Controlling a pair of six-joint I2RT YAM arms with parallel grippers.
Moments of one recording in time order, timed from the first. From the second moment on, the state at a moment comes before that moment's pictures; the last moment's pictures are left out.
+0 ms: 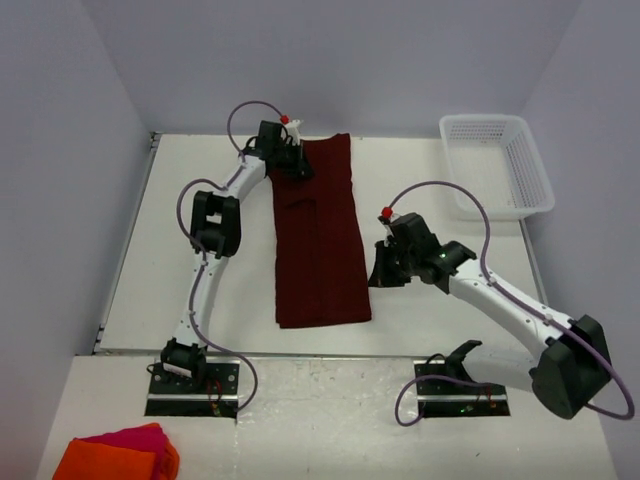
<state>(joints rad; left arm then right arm) -0.27 2.70 2.38 -0.41 0.55 -0.22 0.58 1.11 0.82 -0.63 -0.18 0.53</state>
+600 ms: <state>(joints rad) -0.29 2.53 2.19 -0.30 0.56 -0.25 0.65 1.35 0.83 -0.43 -0.18 0.53</state>
